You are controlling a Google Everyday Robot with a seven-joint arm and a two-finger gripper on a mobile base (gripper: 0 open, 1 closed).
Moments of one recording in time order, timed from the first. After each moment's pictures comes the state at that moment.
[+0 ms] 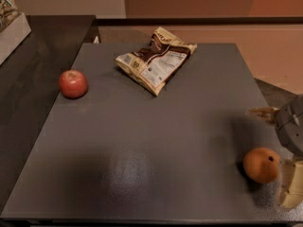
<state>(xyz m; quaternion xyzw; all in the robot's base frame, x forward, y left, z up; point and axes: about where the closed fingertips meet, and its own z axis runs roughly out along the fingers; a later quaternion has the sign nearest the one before) 0.345 -0.222 0.863 -0.68 0.72 0.04 0.13</state>
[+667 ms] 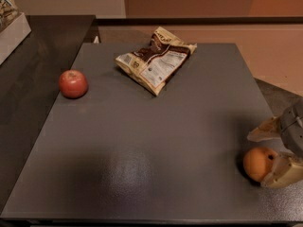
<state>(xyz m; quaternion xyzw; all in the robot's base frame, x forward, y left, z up) 0.344 -0.233 0.855 -0.68 0.72 0.04 0.13</state>
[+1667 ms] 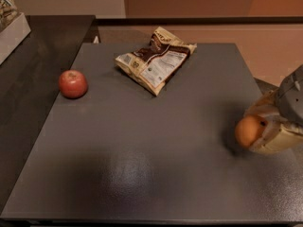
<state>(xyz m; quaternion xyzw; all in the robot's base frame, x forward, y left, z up) 0.378 -0.221 0.892 -0.64 0.75 0.06 0.16</state>
